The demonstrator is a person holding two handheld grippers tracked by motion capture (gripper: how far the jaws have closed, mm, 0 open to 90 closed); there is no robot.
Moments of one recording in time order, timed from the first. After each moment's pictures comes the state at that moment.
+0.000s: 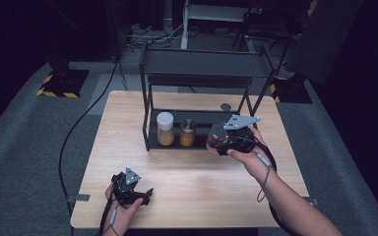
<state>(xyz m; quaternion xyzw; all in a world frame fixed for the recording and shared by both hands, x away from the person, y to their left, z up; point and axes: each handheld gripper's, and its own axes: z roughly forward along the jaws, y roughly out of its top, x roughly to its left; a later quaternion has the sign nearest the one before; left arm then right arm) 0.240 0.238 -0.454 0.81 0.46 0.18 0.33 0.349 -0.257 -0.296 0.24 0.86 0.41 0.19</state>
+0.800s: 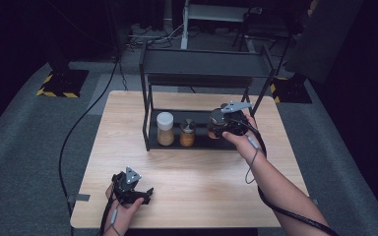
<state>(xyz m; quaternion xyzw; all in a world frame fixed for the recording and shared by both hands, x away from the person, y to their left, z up) 0.242 0.237 -0.454 0.80 0.46 0.18 0.32 0.408 -0.245 -0.316 0.31 0.84 0.40 0.20</state>
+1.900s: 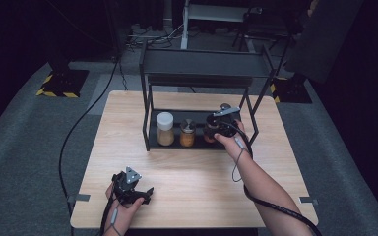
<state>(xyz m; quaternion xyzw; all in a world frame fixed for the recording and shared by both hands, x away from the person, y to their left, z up) 0.242 0.236 -0.454 0.80 0.46 0.19 0.32 0.447 -0.225 -0.375 0.36 0.84 0.36 0.18</state>
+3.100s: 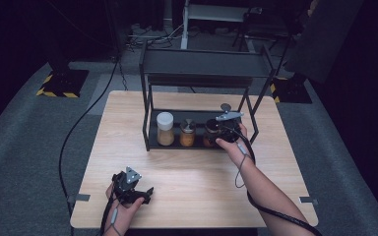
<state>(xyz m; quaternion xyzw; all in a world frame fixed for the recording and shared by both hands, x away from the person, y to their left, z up) 0.243 0.236 -0.454 0.80 0.46 0.19 0.32 0.419 -0.234 -0.373 0.36 0.83 0.38 0.20</state>
